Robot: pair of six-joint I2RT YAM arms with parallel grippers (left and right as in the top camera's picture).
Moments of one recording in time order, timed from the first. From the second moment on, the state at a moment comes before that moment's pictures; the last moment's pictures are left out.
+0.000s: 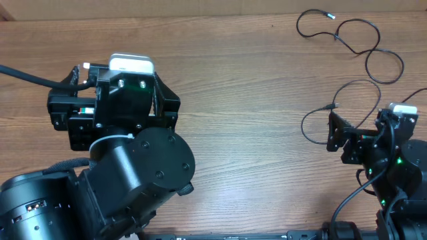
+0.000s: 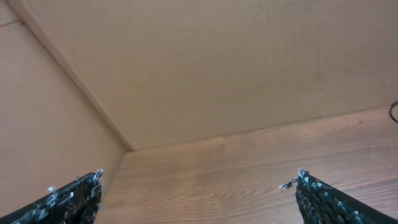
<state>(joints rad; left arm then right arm) -1.10 1.44 2.43 -1.69 -1.19 -0.36 -0.01 0.63 1.01 -0.80 -0.04 0.15</state>
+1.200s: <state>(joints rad) -0.56 1.30 2.05 -0.72 -0.38 0.82 -0.01 0.67 1.01 -0.82 -0.03 0.11</state>
